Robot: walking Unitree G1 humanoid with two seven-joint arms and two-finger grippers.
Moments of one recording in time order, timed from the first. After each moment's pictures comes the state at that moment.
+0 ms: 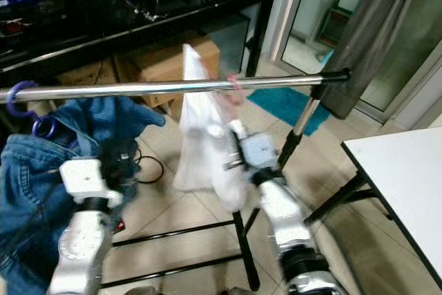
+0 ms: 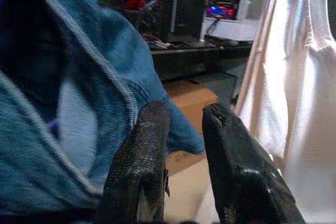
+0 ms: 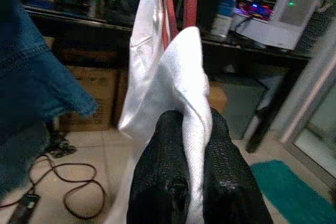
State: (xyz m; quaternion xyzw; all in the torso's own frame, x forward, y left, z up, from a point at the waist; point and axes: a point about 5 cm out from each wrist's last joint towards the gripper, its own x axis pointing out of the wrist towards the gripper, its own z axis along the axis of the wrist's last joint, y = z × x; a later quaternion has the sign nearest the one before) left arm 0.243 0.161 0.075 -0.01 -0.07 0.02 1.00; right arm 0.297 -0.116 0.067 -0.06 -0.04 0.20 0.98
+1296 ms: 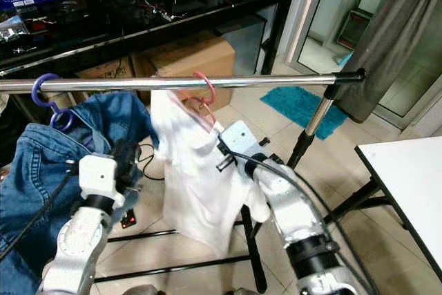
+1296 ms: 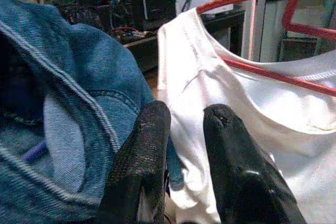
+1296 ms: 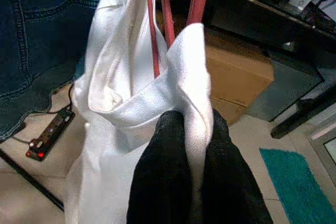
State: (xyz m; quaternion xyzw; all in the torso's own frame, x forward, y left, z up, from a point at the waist) left arm 0.246 0.154 0.075 0.08 -0.04 -0.07 0.99; right arm 0.303 -0.110 0.100 -0.20 0.08 0.29 0.93
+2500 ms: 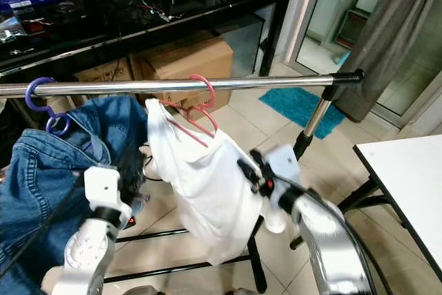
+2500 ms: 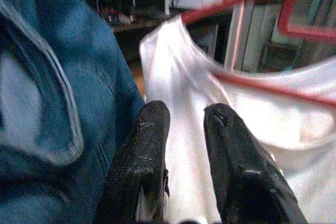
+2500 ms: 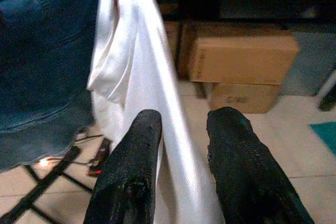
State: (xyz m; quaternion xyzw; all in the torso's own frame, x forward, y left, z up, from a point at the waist) left arm 0.230 0.146 0.054 0.02 -0.01 -0.07 1.00; right arm 0.244 -0.160 0.081 -0.03 0.10 0.30 0.95
